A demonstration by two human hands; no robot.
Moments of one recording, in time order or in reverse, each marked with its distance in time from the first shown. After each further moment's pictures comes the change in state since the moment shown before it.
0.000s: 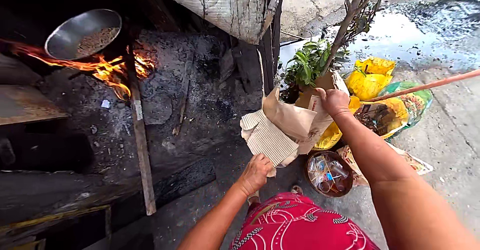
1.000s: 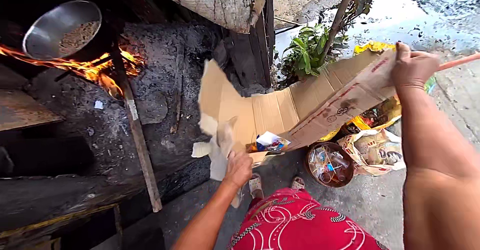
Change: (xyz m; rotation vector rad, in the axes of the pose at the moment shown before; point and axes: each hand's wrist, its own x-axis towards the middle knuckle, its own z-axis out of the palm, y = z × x) left_hand -0.020 -0.020 -0.012 0.236 -0.428 -0.552; right_hand 0.025 0.124 -0.090 0.188 0.458 0.299
